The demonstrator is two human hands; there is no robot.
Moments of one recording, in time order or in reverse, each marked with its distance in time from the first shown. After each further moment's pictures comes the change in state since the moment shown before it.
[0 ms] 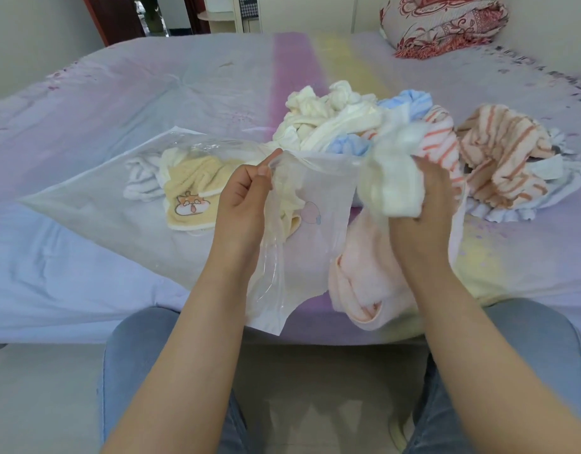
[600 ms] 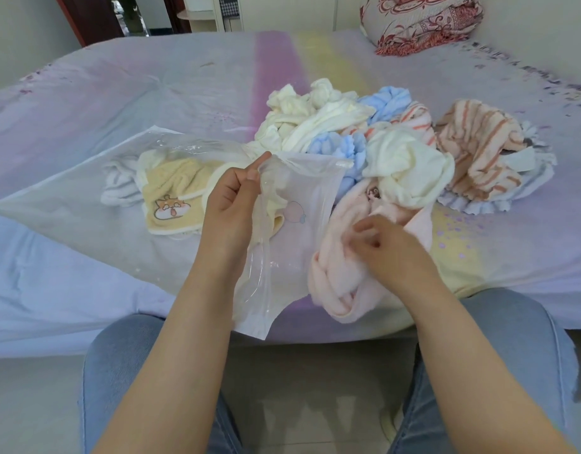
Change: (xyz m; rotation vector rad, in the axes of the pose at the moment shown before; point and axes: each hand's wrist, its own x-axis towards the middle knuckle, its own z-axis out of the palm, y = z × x) left_hand -0.004 -0.002 0.009 0.050 -0.040 -0.011; right_hand -0.027 0.002 -0.024 -0.395 -0.583 0.506
